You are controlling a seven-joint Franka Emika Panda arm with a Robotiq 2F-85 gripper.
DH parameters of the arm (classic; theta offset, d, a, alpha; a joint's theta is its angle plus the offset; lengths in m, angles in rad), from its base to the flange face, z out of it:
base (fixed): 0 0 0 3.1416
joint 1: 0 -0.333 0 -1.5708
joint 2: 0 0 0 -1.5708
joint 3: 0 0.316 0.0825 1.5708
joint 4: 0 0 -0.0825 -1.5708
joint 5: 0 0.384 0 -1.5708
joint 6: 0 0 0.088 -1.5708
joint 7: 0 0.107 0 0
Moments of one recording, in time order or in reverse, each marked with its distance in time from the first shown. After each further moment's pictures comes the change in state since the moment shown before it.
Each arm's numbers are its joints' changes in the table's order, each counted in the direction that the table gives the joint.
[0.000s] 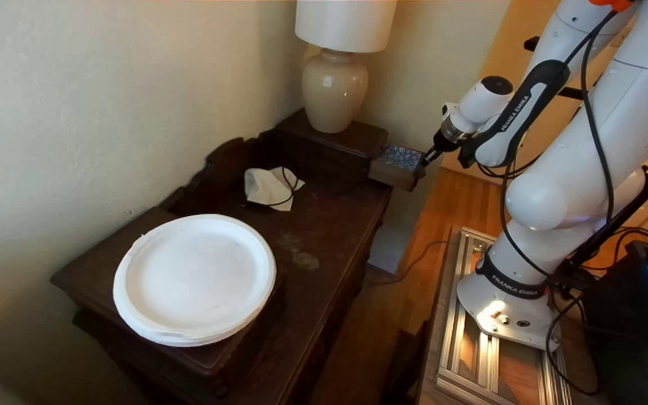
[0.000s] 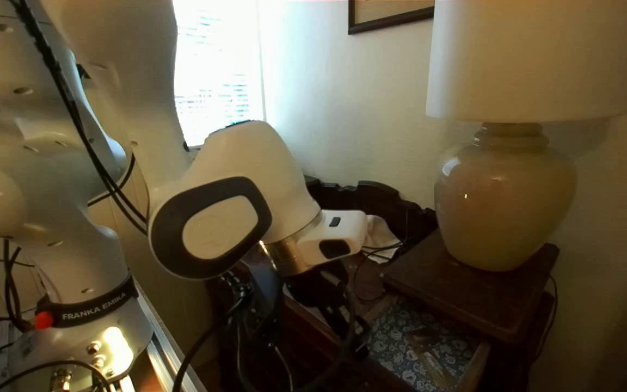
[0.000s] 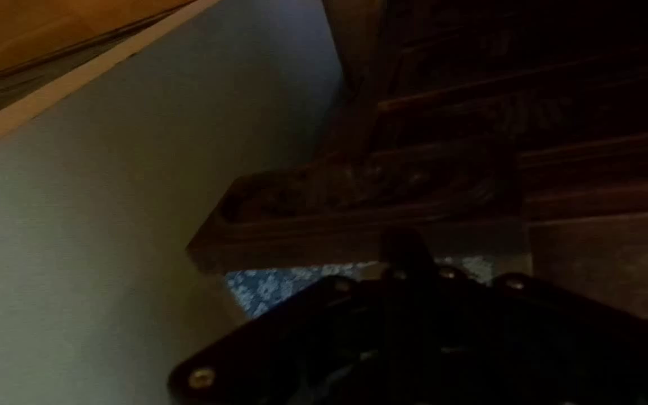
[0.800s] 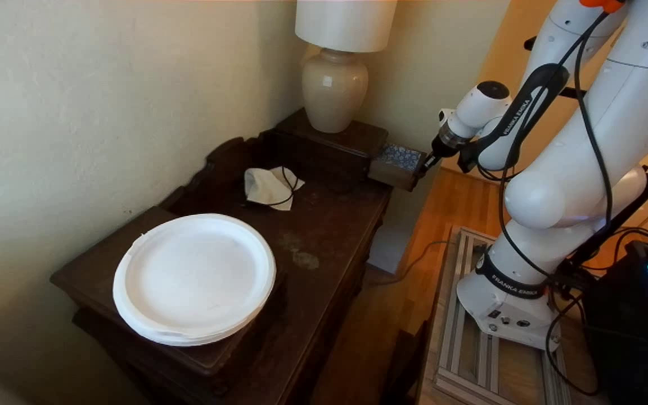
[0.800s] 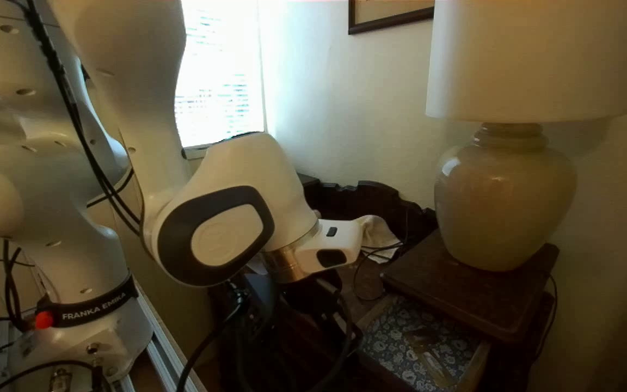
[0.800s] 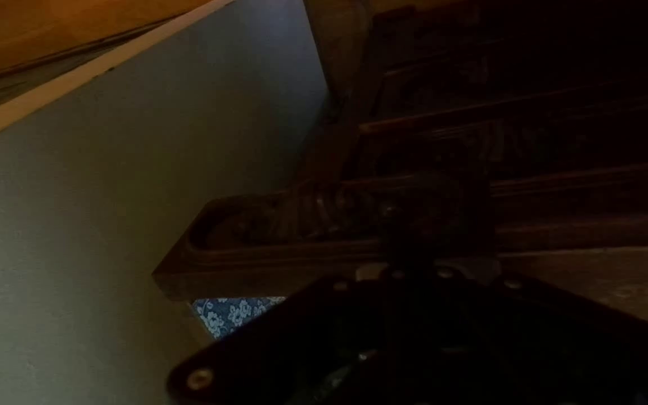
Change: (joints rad) arm 0.027 -0.030 0.026 0.008 -0.075 0.004 0.043
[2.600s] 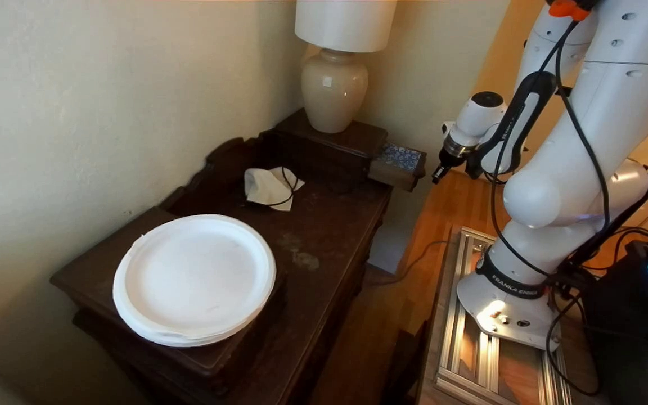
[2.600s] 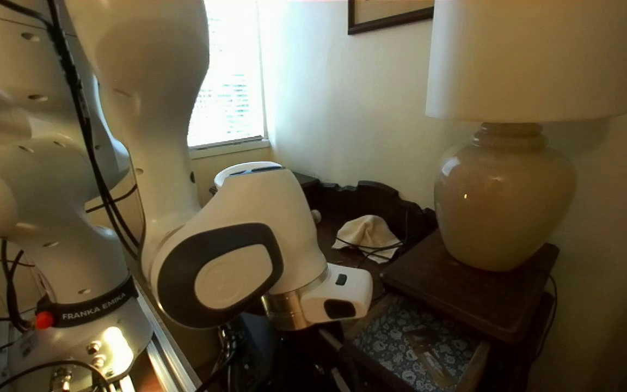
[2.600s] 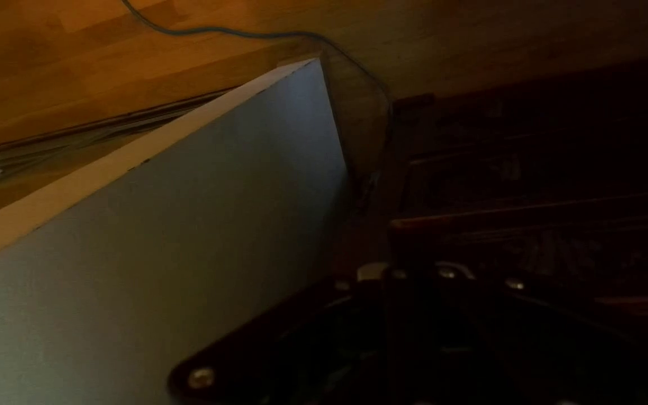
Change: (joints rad) arm 0.045 -0.143 -0.017 0.085 -0.039 0.059 -0.019
